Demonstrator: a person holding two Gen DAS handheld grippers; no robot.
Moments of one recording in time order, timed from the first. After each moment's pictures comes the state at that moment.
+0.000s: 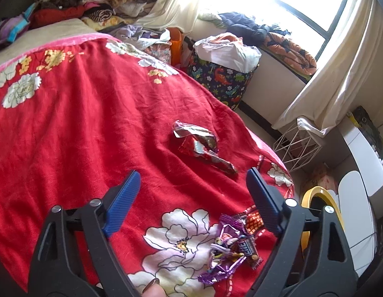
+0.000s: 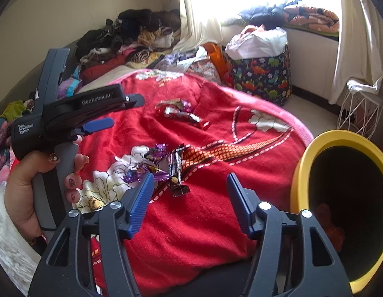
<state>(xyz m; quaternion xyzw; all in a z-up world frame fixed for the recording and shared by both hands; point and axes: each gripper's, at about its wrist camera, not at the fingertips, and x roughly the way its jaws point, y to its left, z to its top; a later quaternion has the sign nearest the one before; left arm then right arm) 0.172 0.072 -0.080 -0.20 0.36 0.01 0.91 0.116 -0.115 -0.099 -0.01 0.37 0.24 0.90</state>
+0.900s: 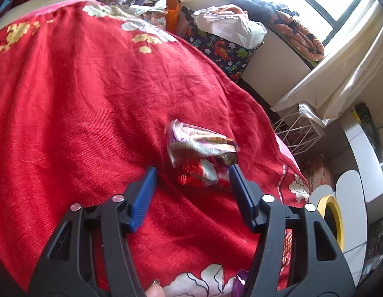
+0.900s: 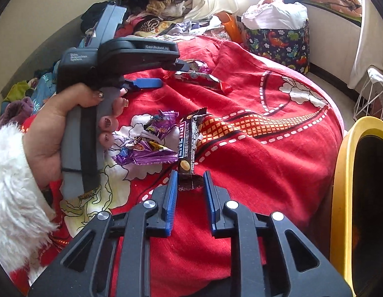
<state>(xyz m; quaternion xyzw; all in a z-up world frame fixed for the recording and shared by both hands) 0.261 0.087 -0.131 -0.24 0.43 -0.03 0.87 0.141 -0.084 -0.138 -0.03 0.44 0.27 0.85</state>
